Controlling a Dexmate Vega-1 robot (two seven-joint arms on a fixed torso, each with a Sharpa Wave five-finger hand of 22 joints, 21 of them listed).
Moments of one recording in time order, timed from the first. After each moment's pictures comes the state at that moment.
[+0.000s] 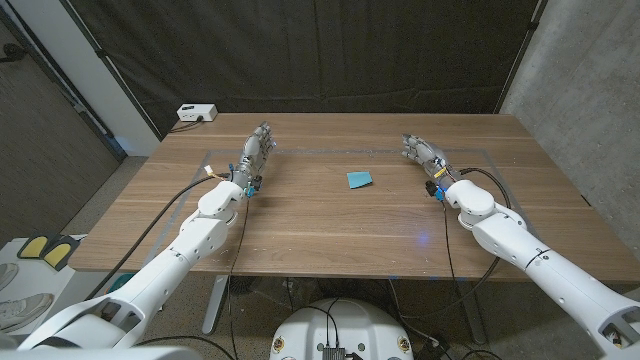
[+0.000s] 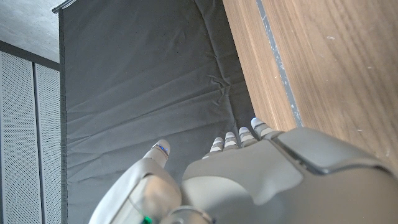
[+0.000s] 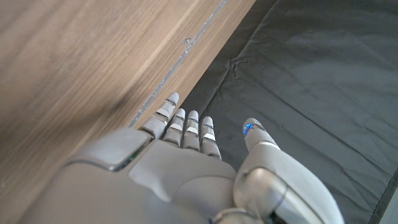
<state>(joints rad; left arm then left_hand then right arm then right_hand) 0.83 0.51 0.39 -1.32 -0.64 -0.28 -0.03 0.06 0.09 0.48 0.17 0.24 -0.17 0.02 0.18 0.17 -0.17 -0.01 0.20 0.18 -0.17 0.02 0.18 0.17 -0.17 0.00 0.33 0.19 -0.90 -0.64 -0.42 -1.51 0.40 0.09 -0.14 0.32 0.18 0.44 -0.06 0.18 0.12 0.03 0.19 0.18 0.13 0.09 0.20 0.19 0.06 0.08 0.22 0.21 0.23 0.05 0.24 0.17</state>
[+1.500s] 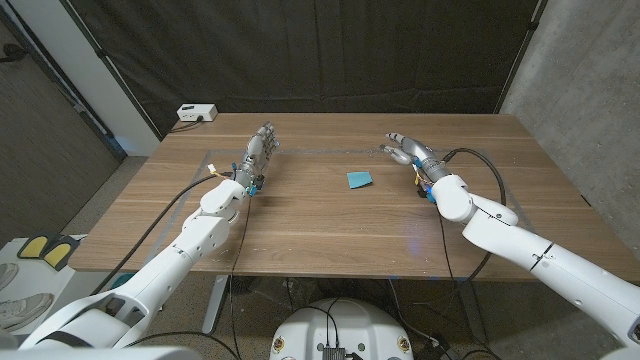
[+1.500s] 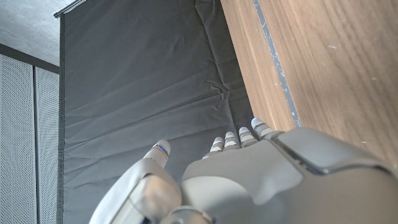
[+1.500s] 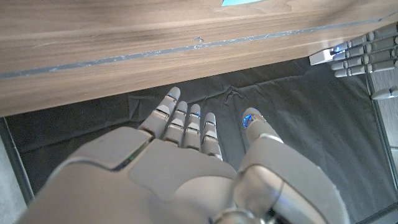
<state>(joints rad) 0.81 0.50 0.40 -1.29 -0.64 -0.27 -0.06 0.05 0.09 0.48 0.17 0.24 -0.17 0.02 0.18 0.17 -0.17 -0.01 0.20 0.18 -0.17 0.02 0.18 0.17 -0.17 0.01 0.33 0.19 -0.88 -0.81 -0.61 -1.90 -0.20 -0.32 -0.27 0.44 0.17 0.51 -0.13 0.19 0.20 0.00 0.20 0.18 0.21 0.06 0.21 0.19 0.15 0.02 0.25 0.20 0.29 0.05 0.24 0.17</state>
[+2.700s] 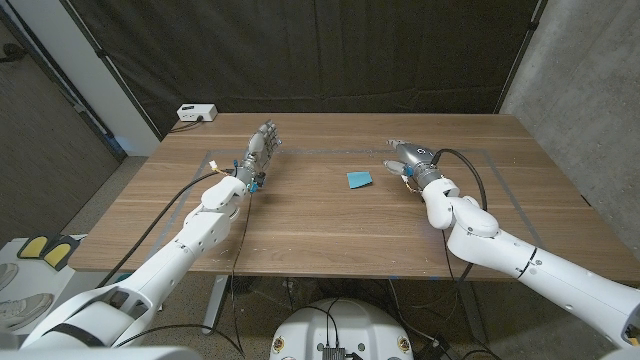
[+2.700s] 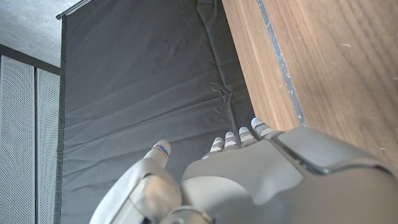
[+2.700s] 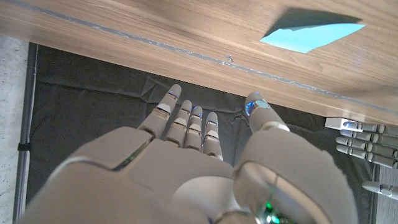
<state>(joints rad) 0.77 0.48 0.41 -1.25 -0.64 -0.27 -0.08 0.05 0.09 0.48 0.17 0.24 -0.17 0.02 0.18 0.17 -0.17 -0.01 0.20 0.18 -0.17 0.02 0.18 0.17 -0.17 0.01 0.33 0.19 -0.83 -0.81 -0.76 -1.96 -0.61 -0.63 -0.14 0.62 0.09 0.55 -0.20 0.19 0.20 -0.03 0.20 0.18 0.21 0.00 0.20 0.19 0.19 -0.04 0.23 0.19 0.33 0.05 0.24 0.17</state>
